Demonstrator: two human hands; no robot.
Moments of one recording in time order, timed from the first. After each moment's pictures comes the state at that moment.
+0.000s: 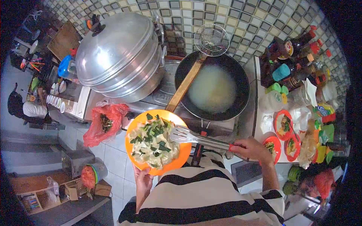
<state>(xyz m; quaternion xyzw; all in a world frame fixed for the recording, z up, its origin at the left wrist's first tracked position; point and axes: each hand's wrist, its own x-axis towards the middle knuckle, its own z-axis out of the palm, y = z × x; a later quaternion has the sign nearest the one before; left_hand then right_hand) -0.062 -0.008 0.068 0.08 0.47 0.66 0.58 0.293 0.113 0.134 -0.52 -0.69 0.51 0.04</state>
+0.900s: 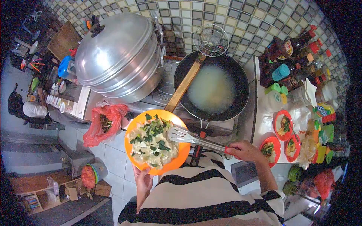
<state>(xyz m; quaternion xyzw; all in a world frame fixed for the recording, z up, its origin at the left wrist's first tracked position) -0.061 -0.010 0.067 0.09 0.46 0.67 0.58 0.294 0.104 0.102 -0.56 -0.59 0.58 -0.04</state>
